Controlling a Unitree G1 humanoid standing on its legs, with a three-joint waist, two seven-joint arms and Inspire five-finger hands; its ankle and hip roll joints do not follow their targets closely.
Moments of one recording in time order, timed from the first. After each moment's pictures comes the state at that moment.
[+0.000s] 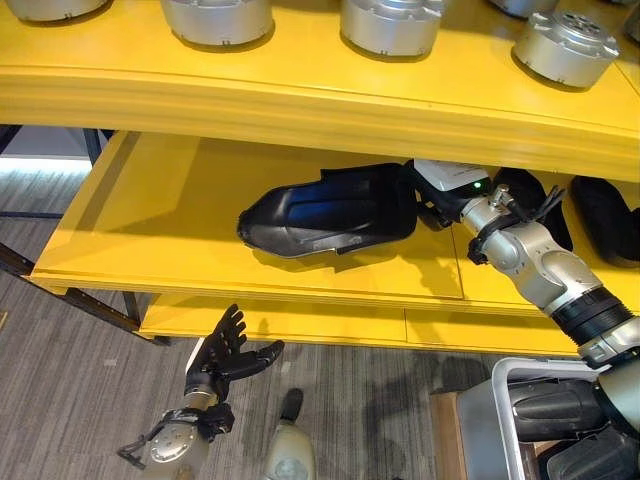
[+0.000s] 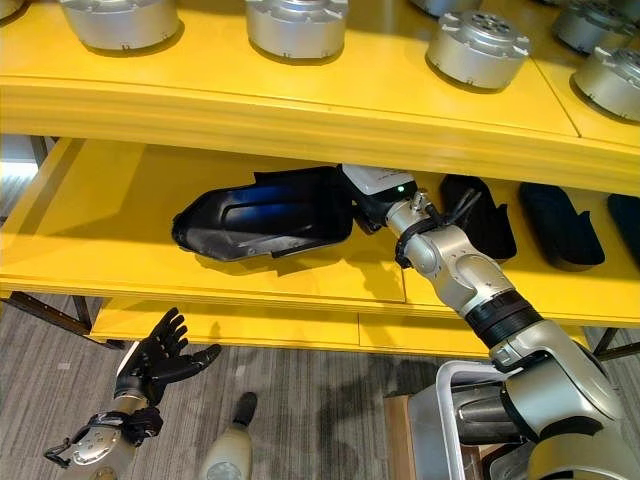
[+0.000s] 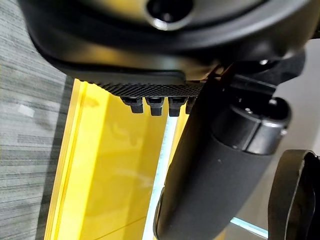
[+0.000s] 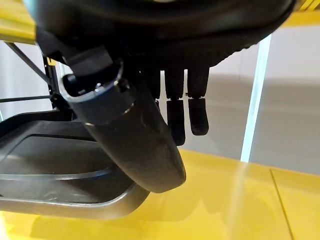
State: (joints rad) left arm 0.25 0.46 -0.08 0.14 -0.58 -0.11 0.03; right arm -0.89 -0.77 0.64 0.41 -0.54 -0.08 -0.08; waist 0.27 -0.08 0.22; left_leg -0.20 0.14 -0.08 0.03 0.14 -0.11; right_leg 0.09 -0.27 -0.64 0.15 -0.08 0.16
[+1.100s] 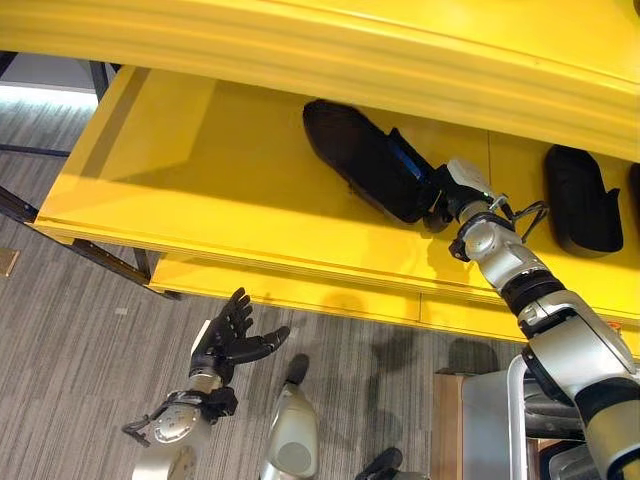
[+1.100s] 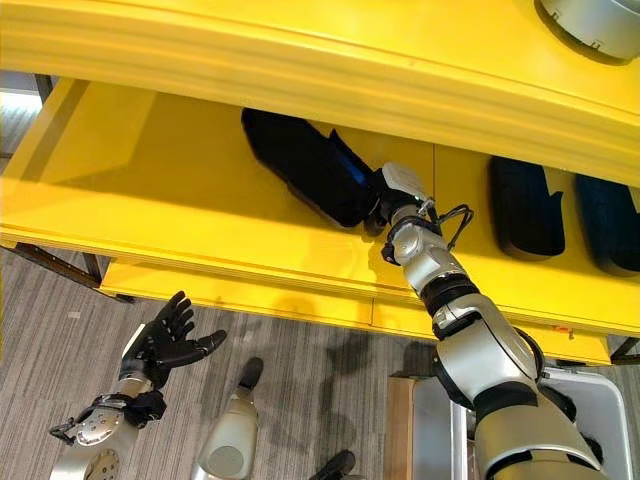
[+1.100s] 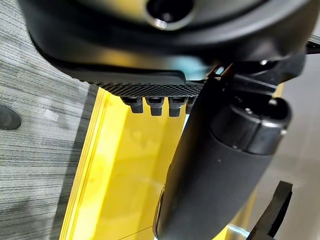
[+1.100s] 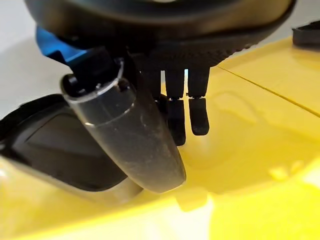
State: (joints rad) left arm 0.16 0.50 -0.12 0.13 -0.62 -0.11 0.04; right arm -1.08 -0.46 0.55 1.04 -0.22 0.03 -0.15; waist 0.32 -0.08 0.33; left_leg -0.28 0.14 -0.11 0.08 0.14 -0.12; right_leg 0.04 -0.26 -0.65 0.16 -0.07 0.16
